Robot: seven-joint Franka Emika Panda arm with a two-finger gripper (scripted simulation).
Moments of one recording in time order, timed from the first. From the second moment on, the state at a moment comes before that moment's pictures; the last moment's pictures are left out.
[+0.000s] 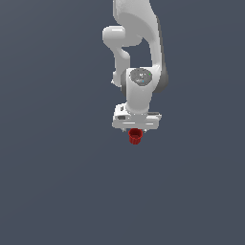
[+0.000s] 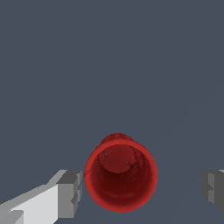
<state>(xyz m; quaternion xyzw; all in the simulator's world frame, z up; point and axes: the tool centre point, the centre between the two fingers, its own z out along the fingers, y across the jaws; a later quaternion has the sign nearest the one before) -0.036 0.056 0.117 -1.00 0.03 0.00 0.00</state>
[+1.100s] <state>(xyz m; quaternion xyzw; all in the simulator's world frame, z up) -0.055 0.068 0.057 -1.00 0.04 0.00 0.00</state>
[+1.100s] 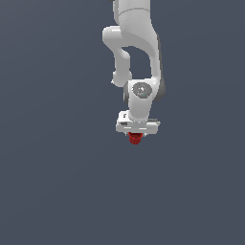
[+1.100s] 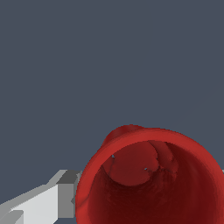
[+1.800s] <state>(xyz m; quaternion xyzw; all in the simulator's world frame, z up) -0.054 0.069 0.048 -1.00 0.04 0.00 0.00</state>
